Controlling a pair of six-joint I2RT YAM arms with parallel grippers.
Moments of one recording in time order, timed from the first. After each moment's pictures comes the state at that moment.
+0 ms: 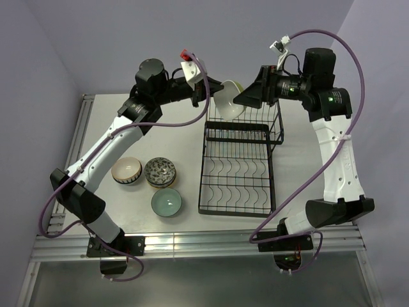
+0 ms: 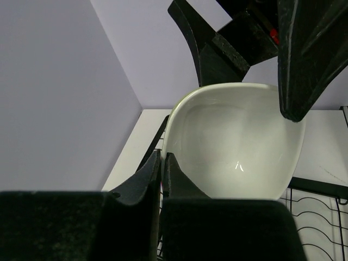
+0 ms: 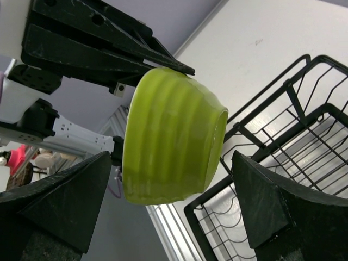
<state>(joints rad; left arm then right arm) -0.62 1.63 1.76 -0.02 0.68 0.20 0.11 1.45 1.93 -0.87 -0.99 0.27</state>
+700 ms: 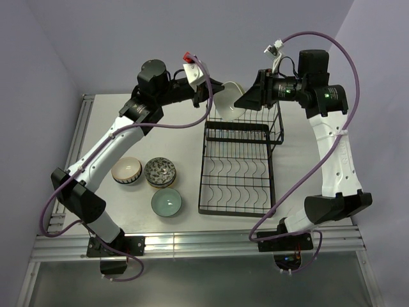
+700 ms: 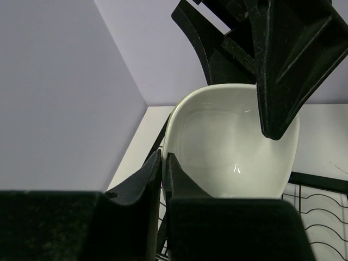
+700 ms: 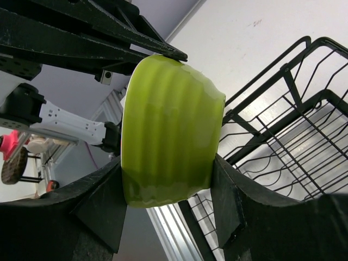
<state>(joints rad) -0.62 1.63 1.75 -0.03 0.67 0.25 0.12 1.49 1.94 -0.97 -0.98 0.16</state>
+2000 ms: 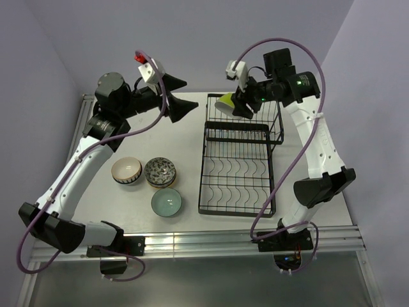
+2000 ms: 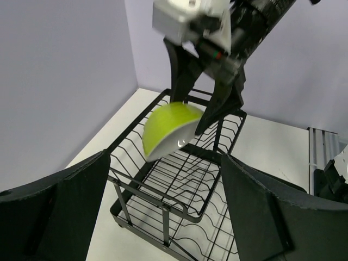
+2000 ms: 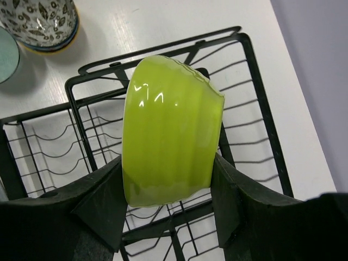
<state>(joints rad) -0.45 1.35 1.49 -0.02 0.71 -0.05 0.27 1.68 2.13 -1.24 -0.57 -0.73</state>
